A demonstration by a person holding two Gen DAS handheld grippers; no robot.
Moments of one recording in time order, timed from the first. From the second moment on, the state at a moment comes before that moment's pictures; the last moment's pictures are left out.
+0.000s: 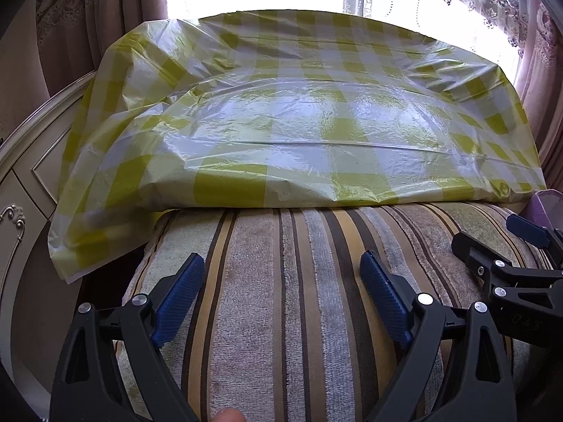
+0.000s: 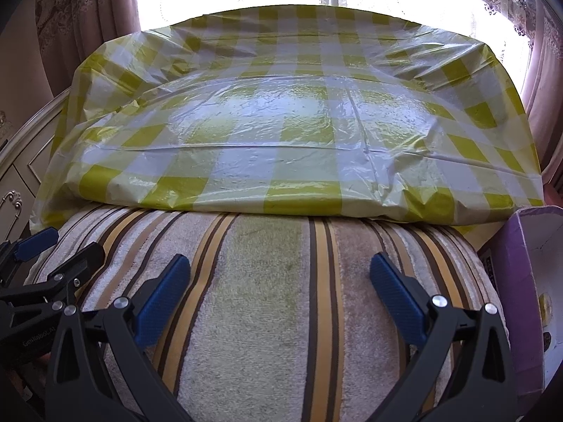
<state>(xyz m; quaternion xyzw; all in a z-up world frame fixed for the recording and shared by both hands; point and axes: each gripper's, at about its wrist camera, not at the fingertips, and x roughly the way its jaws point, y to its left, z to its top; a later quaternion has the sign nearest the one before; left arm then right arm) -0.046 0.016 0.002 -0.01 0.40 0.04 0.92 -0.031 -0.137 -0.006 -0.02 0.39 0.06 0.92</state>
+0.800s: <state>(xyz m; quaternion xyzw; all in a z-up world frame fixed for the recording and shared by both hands) -0.047 0.023 -0.002 -0.04 0.39 0.04 0.92 -0.029 -0.140 -0.005 -0.01 0.39 0.07 0.92</state>
